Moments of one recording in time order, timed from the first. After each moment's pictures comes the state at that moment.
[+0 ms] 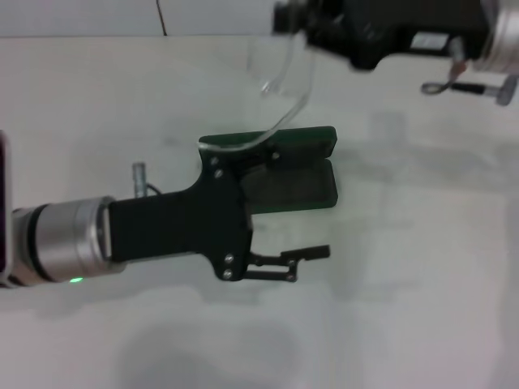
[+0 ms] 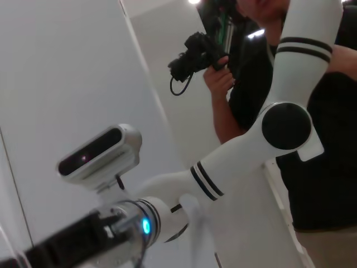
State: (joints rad) left arm -0.55 -2.03 1.34 0.28 1.20 1.83 -0.45; right arm 0.78 2.01 -1.06 -0.67 -1.42 -1.57 1.48
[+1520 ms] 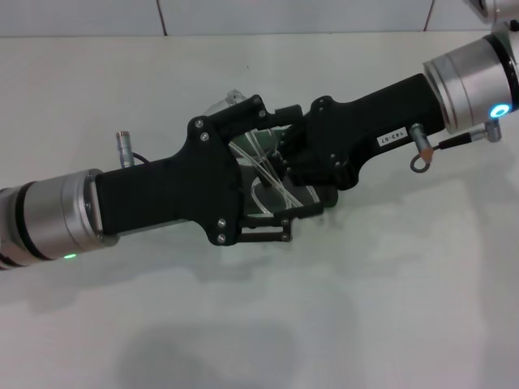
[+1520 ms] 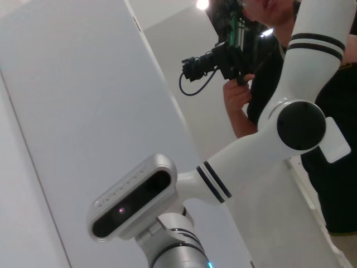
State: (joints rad) left arm -0.54 -2.04 1.28 0.35 1.18 1.82 -0.45; right arm 0.90 1.99 -1.17 -0.67 -1.76 -1.63 1.60
